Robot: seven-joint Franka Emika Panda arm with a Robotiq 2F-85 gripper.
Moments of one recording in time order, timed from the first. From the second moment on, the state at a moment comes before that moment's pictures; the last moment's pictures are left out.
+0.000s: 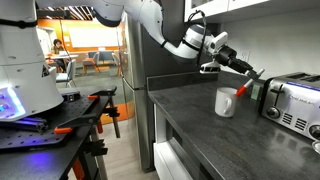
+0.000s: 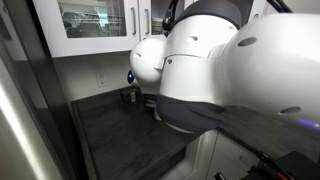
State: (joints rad) arm 0.97 1.36 -1.06 -1.49 -0.16 2.51 1.62
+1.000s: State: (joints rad) arm 0.98 1.37 -0.99 -1.43 -0.22 2.52 1.67
